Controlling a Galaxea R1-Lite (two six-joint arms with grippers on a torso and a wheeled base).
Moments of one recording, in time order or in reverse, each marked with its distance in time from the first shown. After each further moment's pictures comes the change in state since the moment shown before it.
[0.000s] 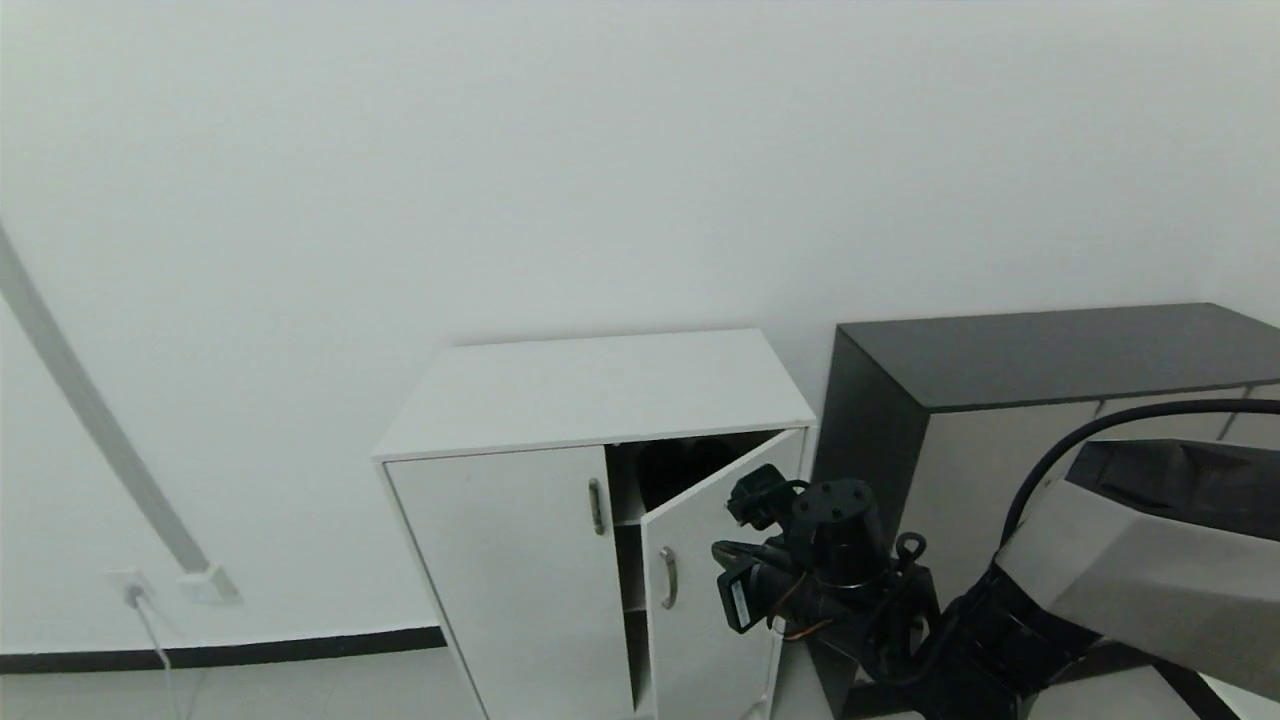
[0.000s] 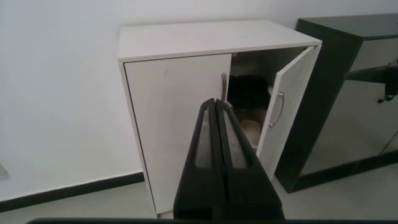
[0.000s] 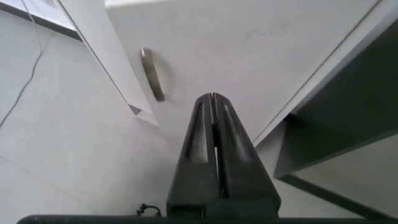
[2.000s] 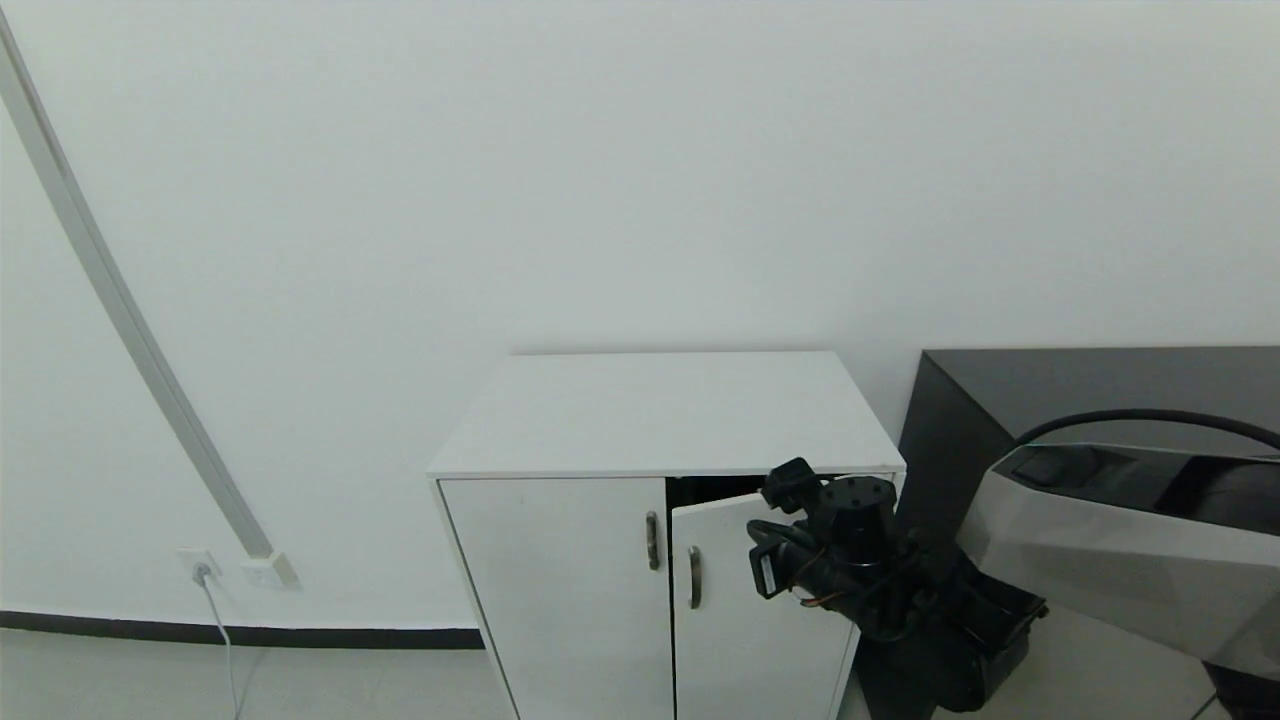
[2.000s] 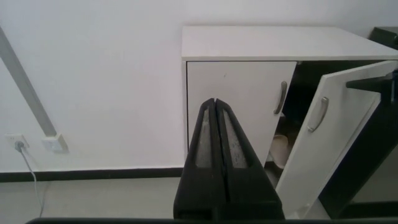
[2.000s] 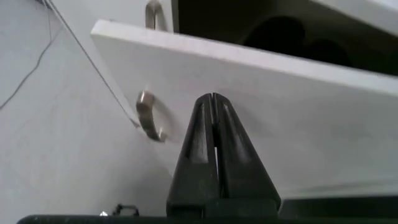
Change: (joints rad) left arm 0.001 0.000 0.000 0.000 0.000 -0.002; right arm -0.140 0.163 -0.061 -0.135 0.009 -0.046
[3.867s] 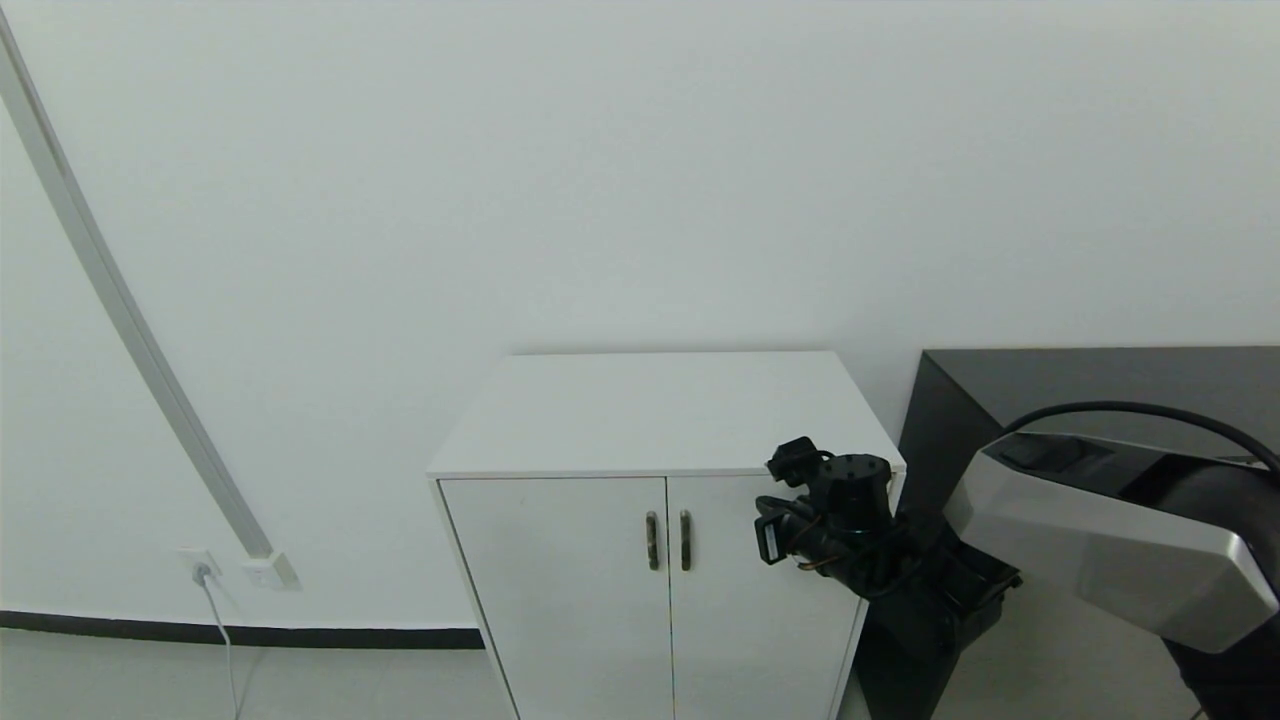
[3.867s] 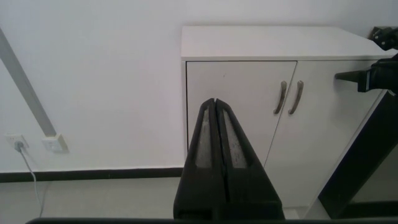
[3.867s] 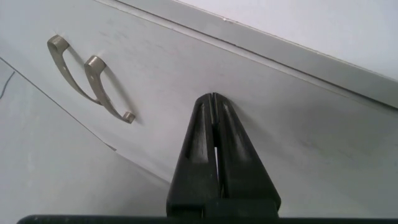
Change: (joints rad) left arm 0.000 0.000 0.000 0.000 0.000 0.000; right arm -0.079 0.071 -0.159 0.071 0.000 0.000
